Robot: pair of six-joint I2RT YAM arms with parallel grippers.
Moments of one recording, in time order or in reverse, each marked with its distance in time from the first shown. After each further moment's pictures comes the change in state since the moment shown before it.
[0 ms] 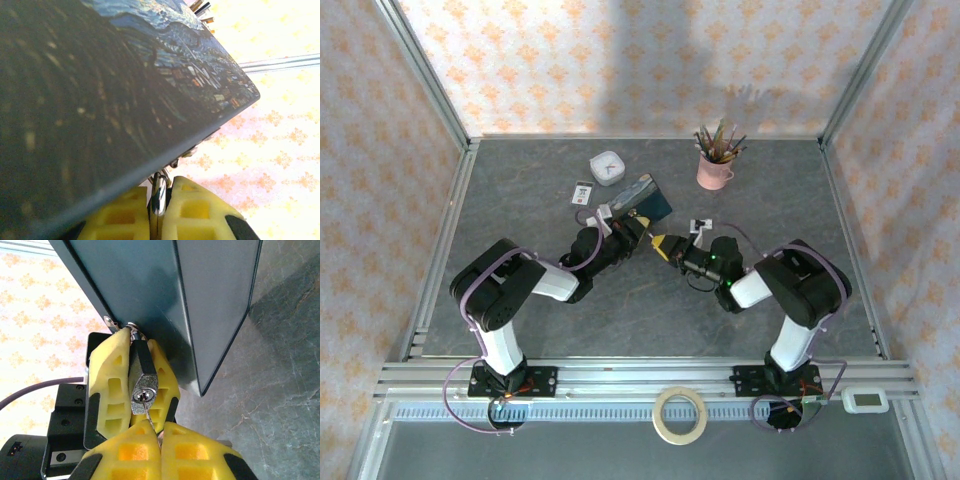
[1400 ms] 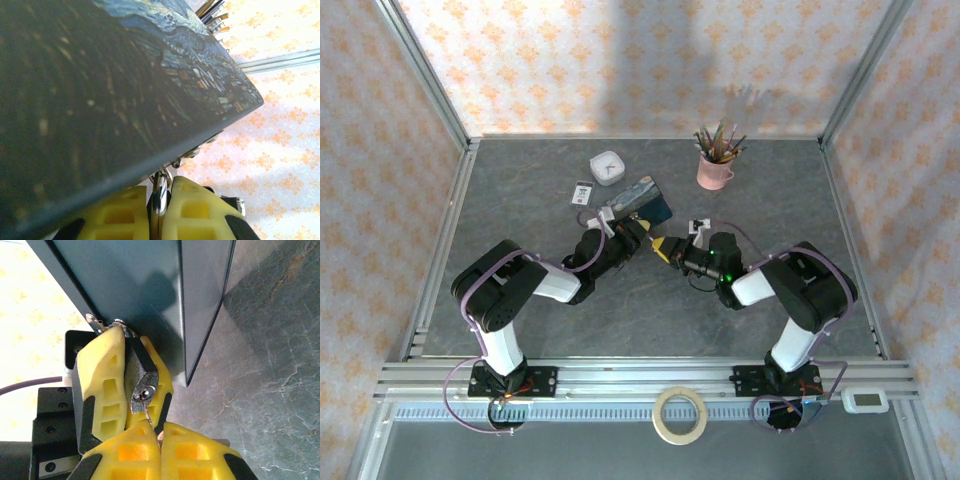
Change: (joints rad) left arm -0.026 0.001 0.003 -0.050 -0.052 0.072; right arm -0.015 -0.027 0.023 -0.138 -0.046 -0.031
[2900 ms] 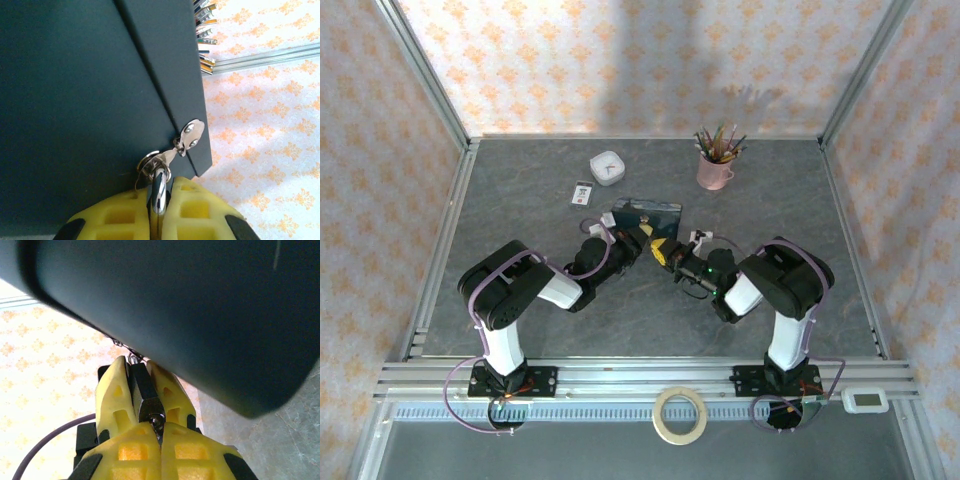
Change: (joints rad) left arm -0.034 0.034 -0.049 0.139 -0.022 -0.030; right arm 0.080 0.136 -0.072 0.352 0.193 0.303
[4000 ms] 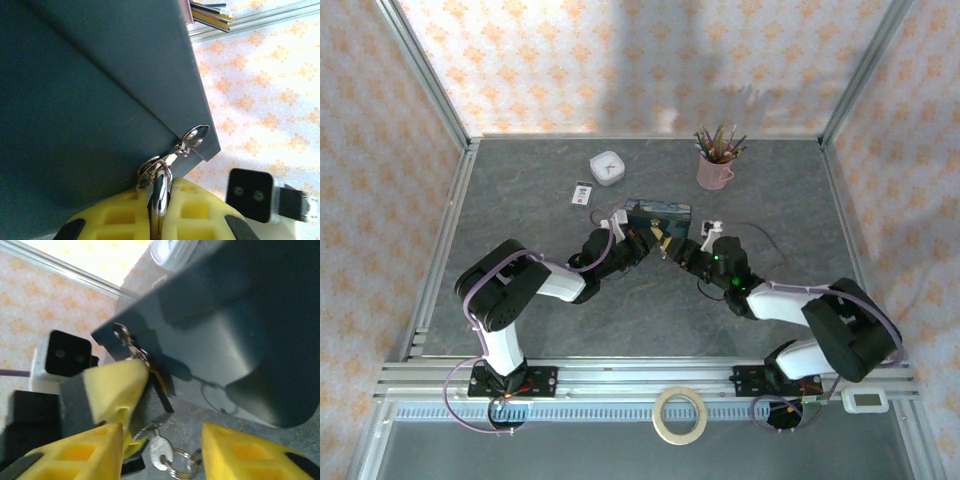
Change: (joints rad) left arm 0.010 -0.018 0.088 -0.195 0.137 0.079; right arm -0.031 -0.450 0.018 -0.759 0.093 -0.653
